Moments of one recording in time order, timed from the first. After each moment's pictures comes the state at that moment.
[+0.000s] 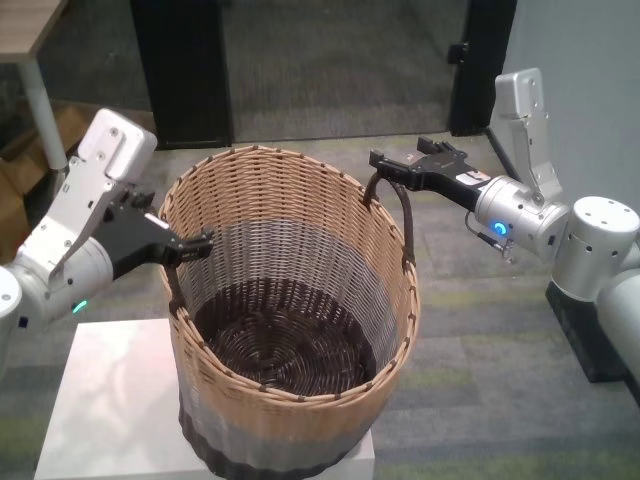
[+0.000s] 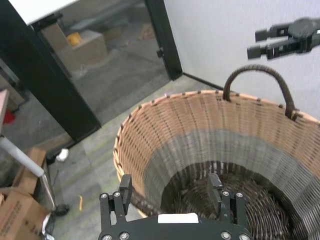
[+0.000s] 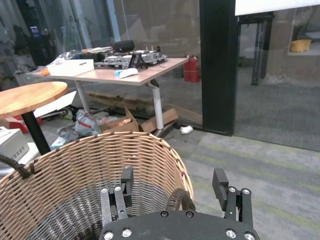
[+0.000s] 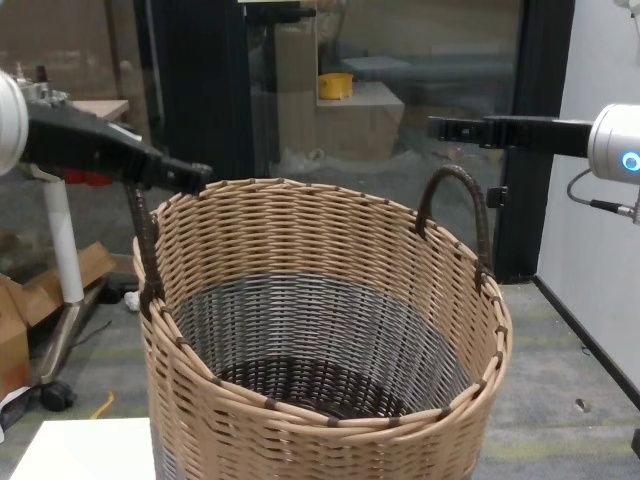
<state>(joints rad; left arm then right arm) -0.30 0.41 0.27 -1.71 -0.07 0.46 -0.33 0.80 0.19 -0.32 -0.74 0.38 0.03 0.54</state>
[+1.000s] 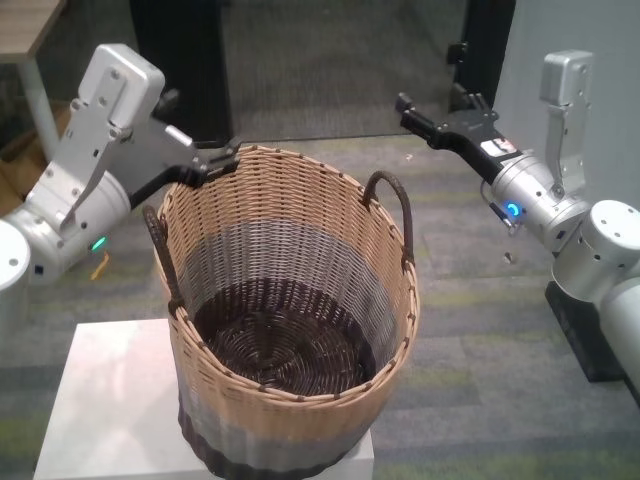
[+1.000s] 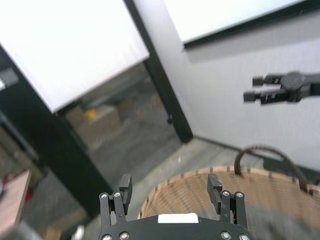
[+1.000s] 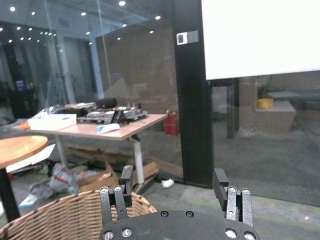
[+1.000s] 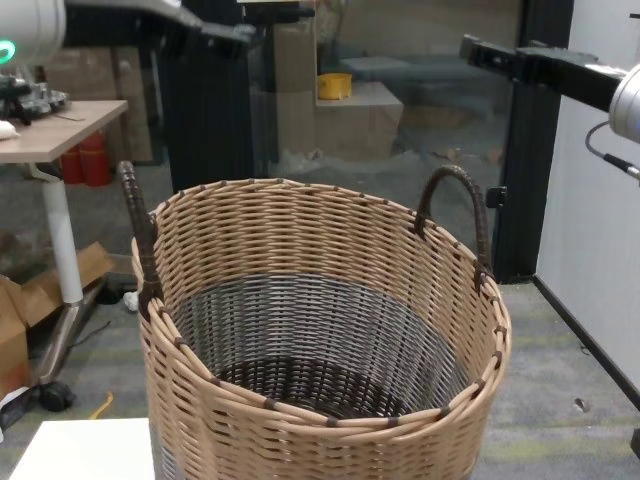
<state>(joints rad) -0.39 0.36 0.28 -1.65 -0.03 0.19 -0.35 0.75 0.18 -0.25 -0.80 0.41 -0.16 0.48</state>
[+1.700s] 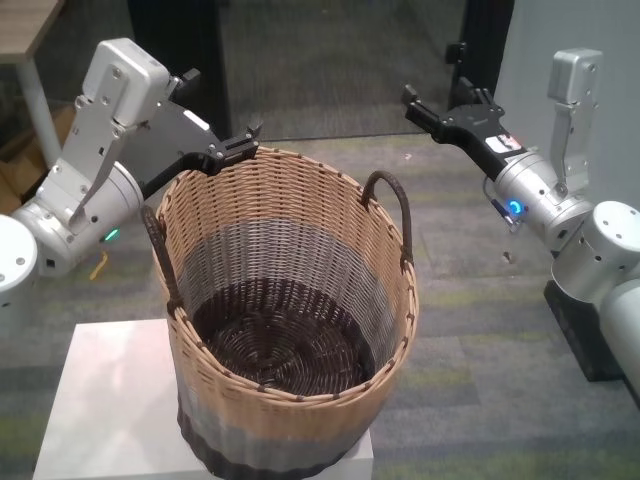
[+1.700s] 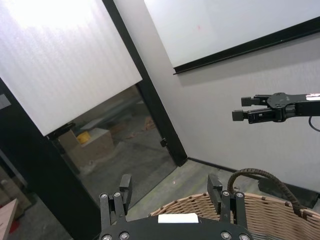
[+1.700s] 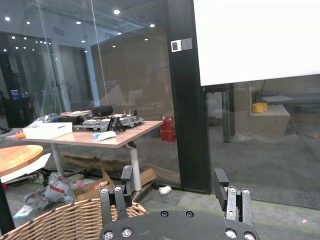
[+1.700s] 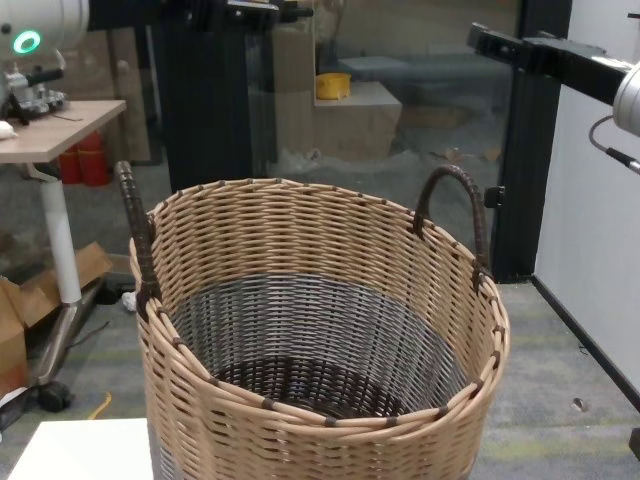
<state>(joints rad) -0.42 0.34 0.29 -1.60 -0.05 0.06 -0.36 0.74 0.17 -0.22 -0.82 0.42 -0.19 0.46</state>
